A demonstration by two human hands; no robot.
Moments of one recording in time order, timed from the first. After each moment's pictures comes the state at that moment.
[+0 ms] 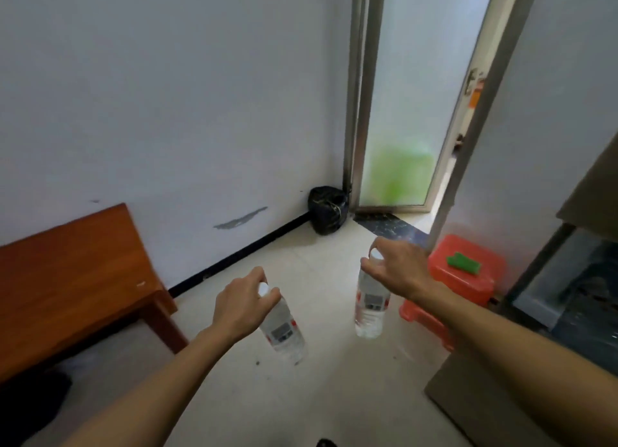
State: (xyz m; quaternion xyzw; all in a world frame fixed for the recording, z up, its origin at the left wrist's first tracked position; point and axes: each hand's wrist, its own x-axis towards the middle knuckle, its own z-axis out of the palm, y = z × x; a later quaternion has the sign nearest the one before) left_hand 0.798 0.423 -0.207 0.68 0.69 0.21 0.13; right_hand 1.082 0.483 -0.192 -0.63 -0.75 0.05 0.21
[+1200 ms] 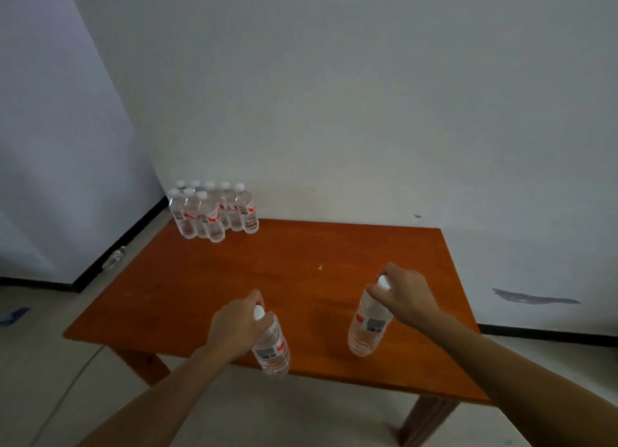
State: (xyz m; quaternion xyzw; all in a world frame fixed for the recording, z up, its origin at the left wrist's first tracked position) left_hand 0.079 0.287 -0.215 0.35 0.92 0.16 0.07; right_hand 0.254 0.545 -0.210 -0.29 -0.93 0.21 0.12
